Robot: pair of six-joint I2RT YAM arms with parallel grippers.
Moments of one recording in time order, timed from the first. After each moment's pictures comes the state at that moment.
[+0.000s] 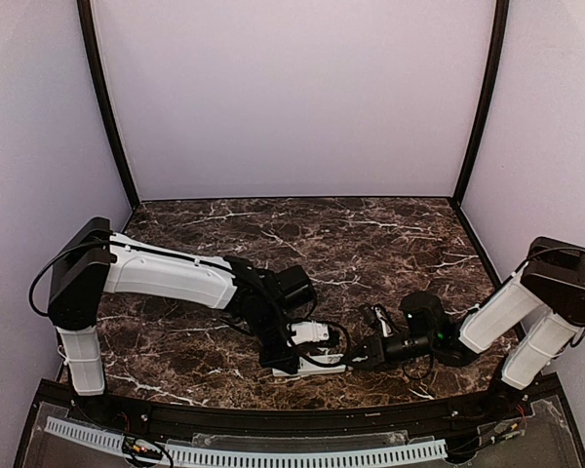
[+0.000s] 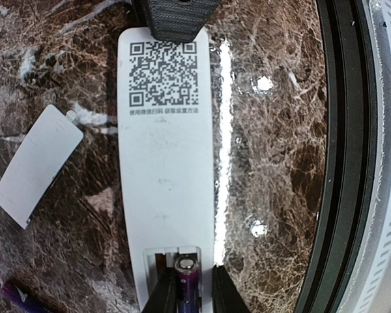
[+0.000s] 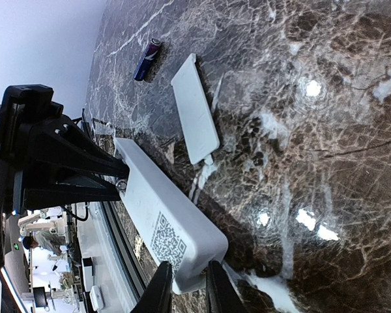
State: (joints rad) left arm -1.11 1.94 1.32 -0.71 0.30 0.34; right arm 0.87 1.59 0.26 0.73 -0.56 0.92
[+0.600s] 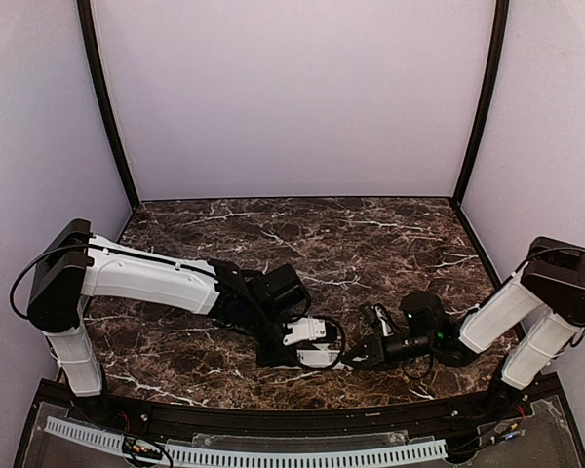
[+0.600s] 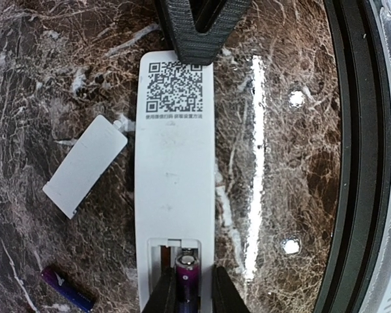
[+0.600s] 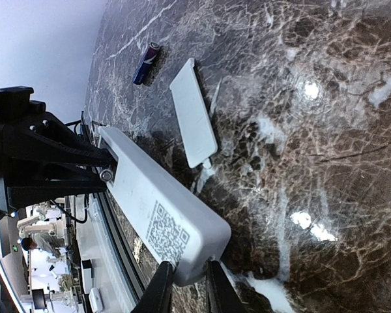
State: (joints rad) left arm -1.13 1.84 1.23 -0.60 0.18 0.33; right arm 0.87 1.59 0.26 0.73 -0.55 0.92
